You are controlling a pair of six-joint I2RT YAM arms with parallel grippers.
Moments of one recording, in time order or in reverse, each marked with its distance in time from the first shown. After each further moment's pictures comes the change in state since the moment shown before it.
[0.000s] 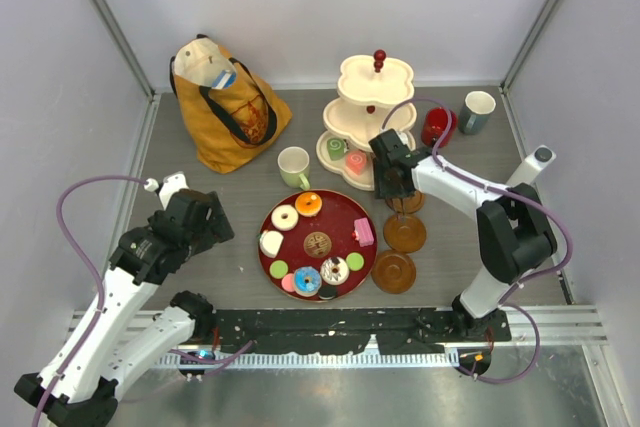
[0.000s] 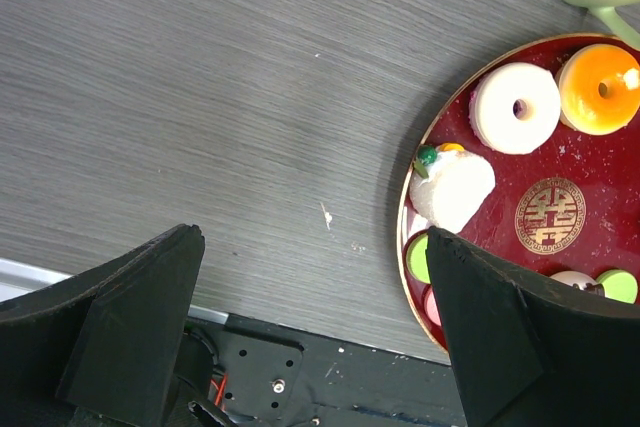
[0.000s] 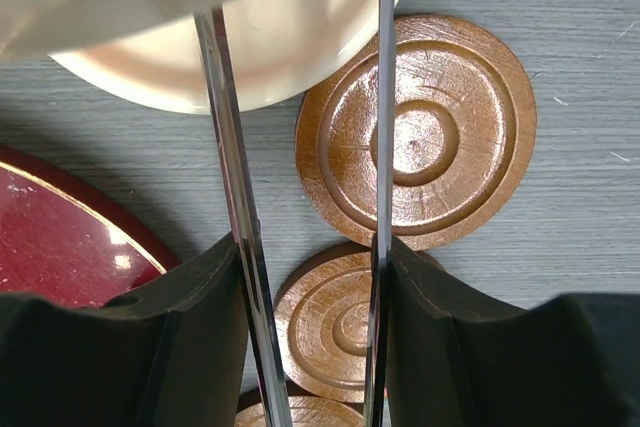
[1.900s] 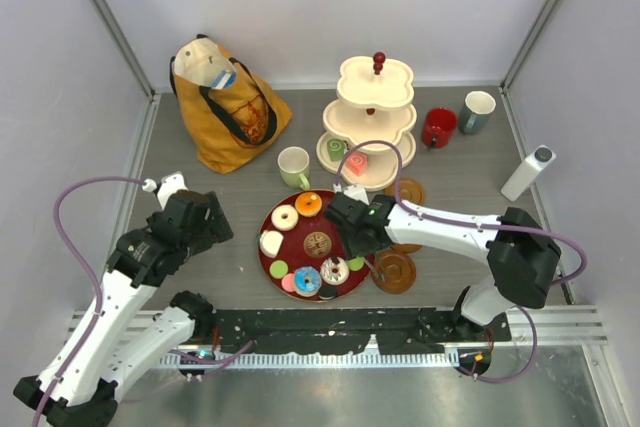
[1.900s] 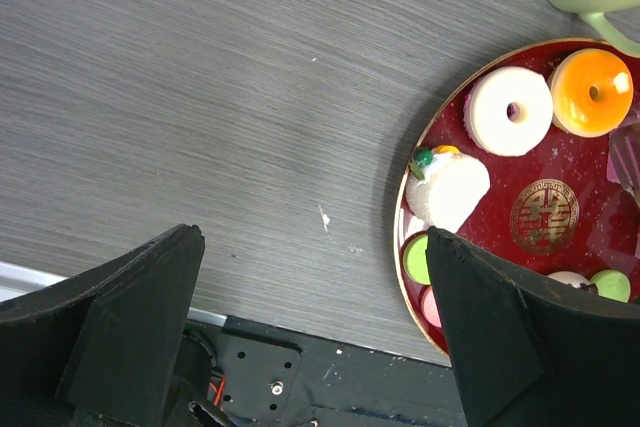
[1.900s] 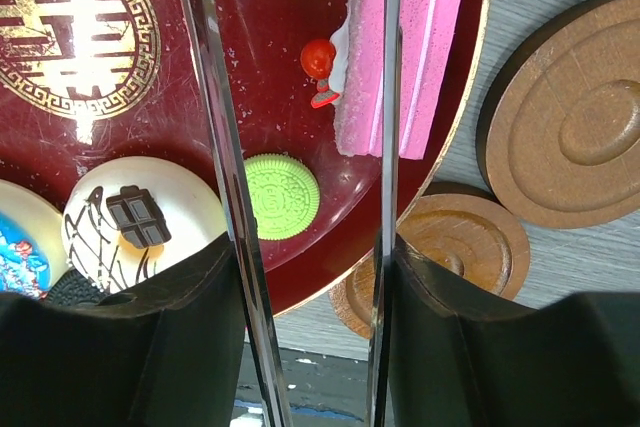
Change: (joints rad) left arm 0.000 -0.014 0.003 0.001 -0.002 0.004; right arm 0.500 -0.111 -0.103 -0.185 0.010 0.251
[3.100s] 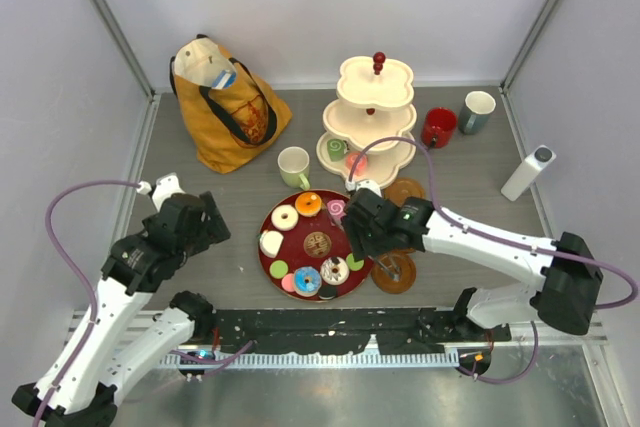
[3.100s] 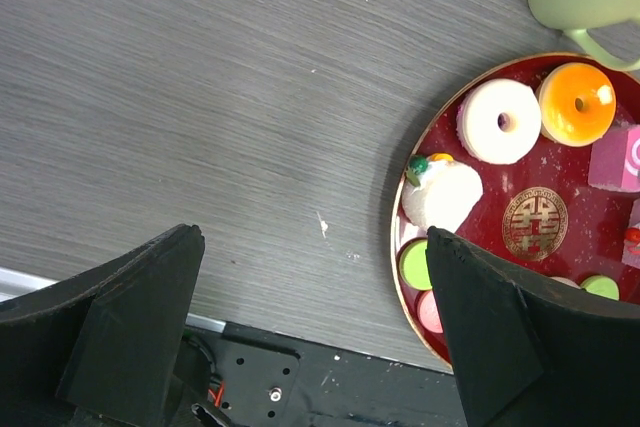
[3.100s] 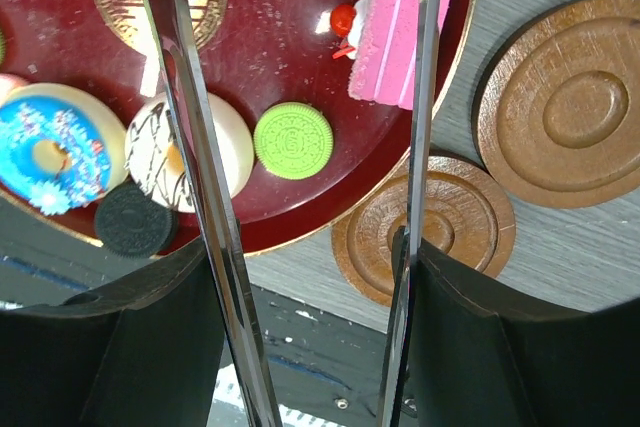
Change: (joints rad) left arm 0.000 -0.041 0.004 0.000 -0.018 0.000; right arm -0.030 -0.267 -0.059 -0.012 -0.092 -0.095
